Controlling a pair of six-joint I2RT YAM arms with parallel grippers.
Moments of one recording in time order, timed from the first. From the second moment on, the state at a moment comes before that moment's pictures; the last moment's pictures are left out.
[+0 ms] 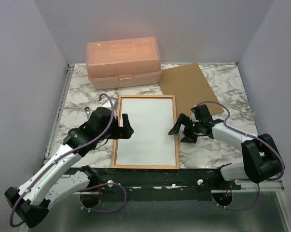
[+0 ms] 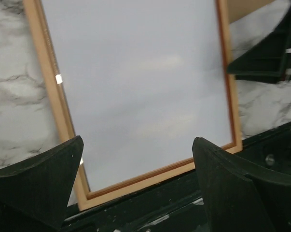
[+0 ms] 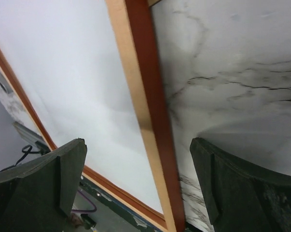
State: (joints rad) left arm -0.66 0.88 0.90 -0.79 -0.08 -0.56; right arm 0.35 1.37 0.61 -0.26 -0.39 0.76
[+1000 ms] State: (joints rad) left arm -0.66 0.80 0.77 -0.45 0.25 -0.64; right arm 0.60 1.70 0.95 -0.23 -0.29 0.83
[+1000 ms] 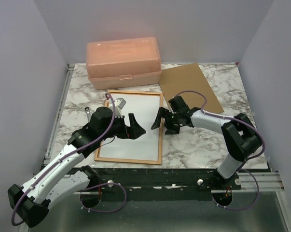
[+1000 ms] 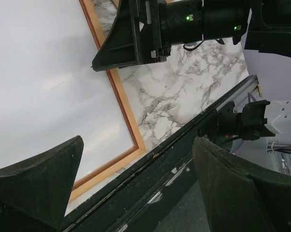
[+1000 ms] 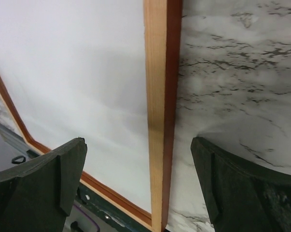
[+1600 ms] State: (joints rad) left arm -0.73 1.39 1.00 -0.22 0.39 -0.77; right arm 0.02 1.49 0.93 -0.44 -0.23 0.58
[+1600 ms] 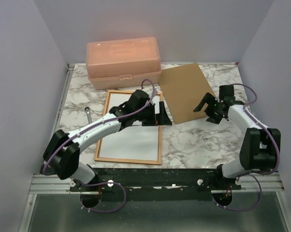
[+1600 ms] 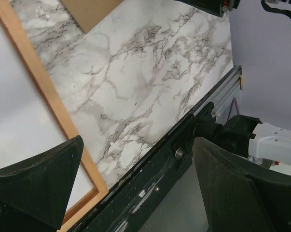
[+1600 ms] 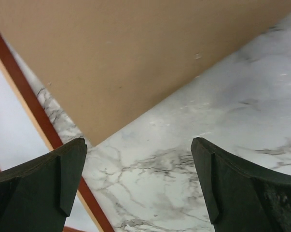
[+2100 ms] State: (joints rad) left arm -0.85 1.89 1.48 -0.30 0.20 -0.85; right arm -0.23 1.76 1.26 -0.52 -0.04 0.52
